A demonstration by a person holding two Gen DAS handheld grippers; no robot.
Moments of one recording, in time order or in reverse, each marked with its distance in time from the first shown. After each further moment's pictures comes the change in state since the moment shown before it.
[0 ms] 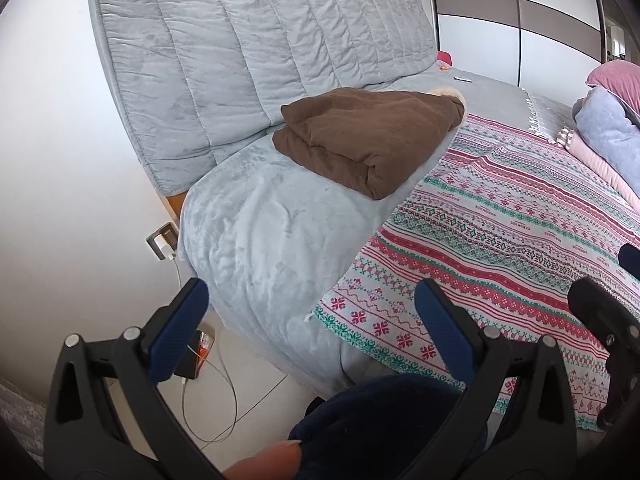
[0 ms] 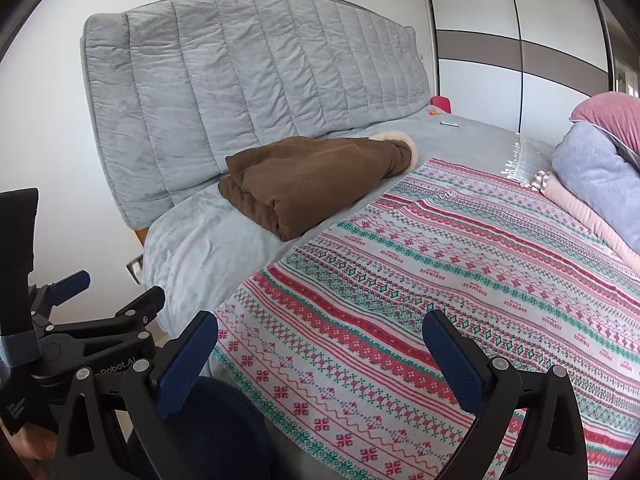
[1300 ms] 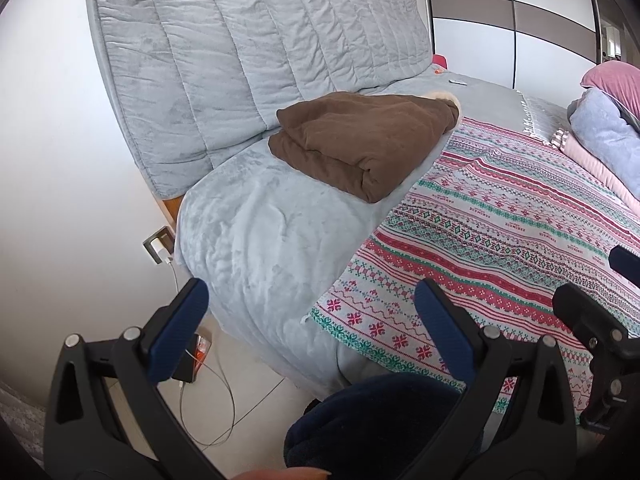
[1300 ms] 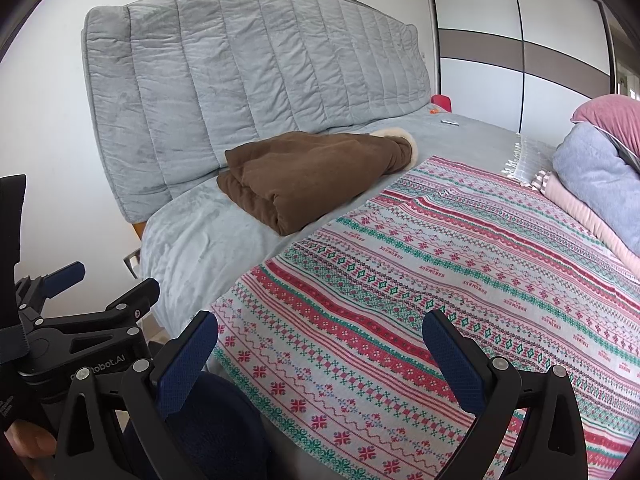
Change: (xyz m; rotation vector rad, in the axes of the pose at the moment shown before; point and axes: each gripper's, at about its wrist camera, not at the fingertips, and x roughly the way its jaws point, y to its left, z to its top) left arm -0.006 -0.004 -0.001 0.008 -0.017 -0.008; right arm 0.004 0.001 -0.004 -0.010 0.008 -0.009
